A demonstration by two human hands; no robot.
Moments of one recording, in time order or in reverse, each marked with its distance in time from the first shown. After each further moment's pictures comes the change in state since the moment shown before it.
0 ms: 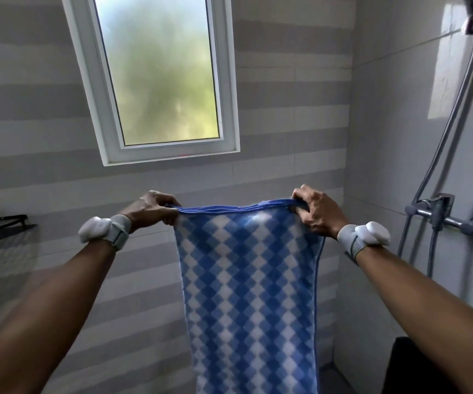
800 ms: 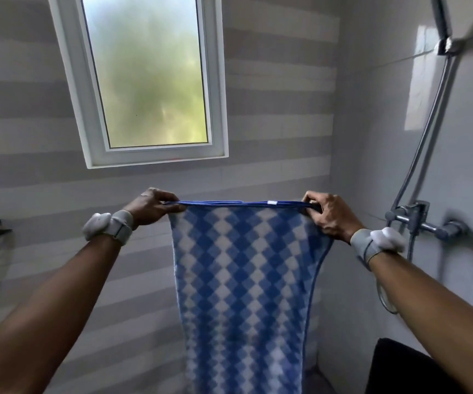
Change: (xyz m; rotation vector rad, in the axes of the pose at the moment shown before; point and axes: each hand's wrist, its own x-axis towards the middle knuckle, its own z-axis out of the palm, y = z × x) left_hand 0.032 0.007 0.012 0.040 0.070 0.087; right_hand -0.019 0.020 -0.037 0.023 0.035 0.106
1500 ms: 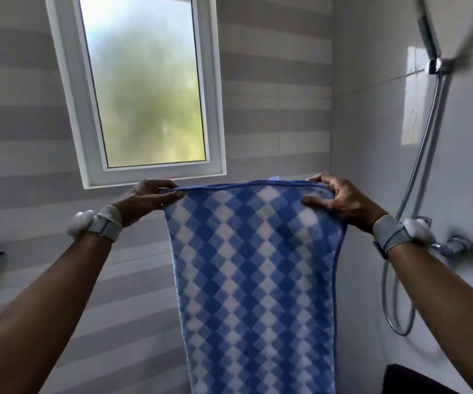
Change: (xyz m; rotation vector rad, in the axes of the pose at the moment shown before) left_hand 0.024 0.033 -0.038 -0.358 -0.053 0.103; right_hand 0.034 -0.005 -0.066 0.529 -0.095 0.015
